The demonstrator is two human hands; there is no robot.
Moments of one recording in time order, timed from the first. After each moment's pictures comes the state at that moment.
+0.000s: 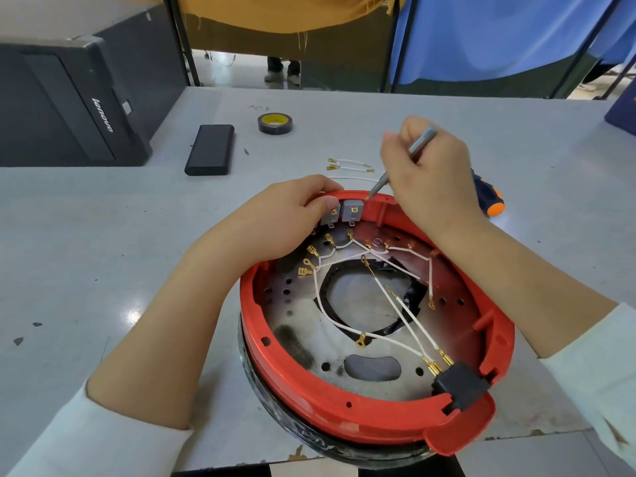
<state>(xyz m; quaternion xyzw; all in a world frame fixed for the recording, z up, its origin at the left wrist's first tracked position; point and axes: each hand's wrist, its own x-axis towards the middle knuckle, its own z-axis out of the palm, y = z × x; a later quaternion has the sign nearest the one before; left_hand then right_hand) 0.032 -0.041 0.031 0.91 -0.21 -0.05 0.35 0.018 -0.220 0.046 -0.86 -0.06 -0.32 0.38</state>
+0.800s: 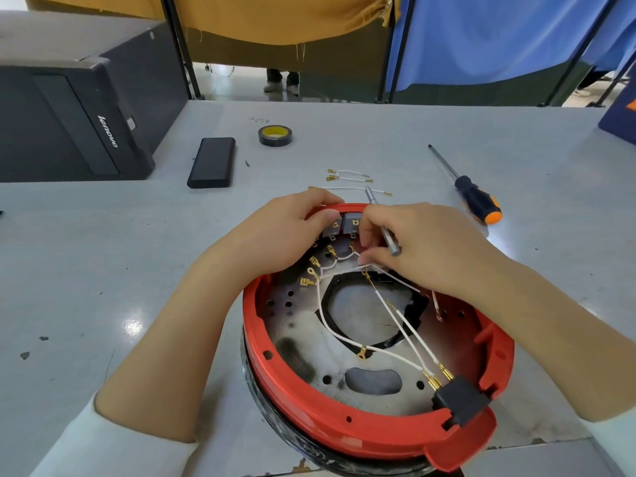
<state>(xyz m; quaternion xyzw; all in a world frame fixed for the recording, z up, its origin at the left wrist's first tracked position) 0.030 -0.042 0.031 0.91 -0.21 -0.05 0.36 -0.019 -0.232 0.037 -0.98 -0.17 -0.09 0.08</state>
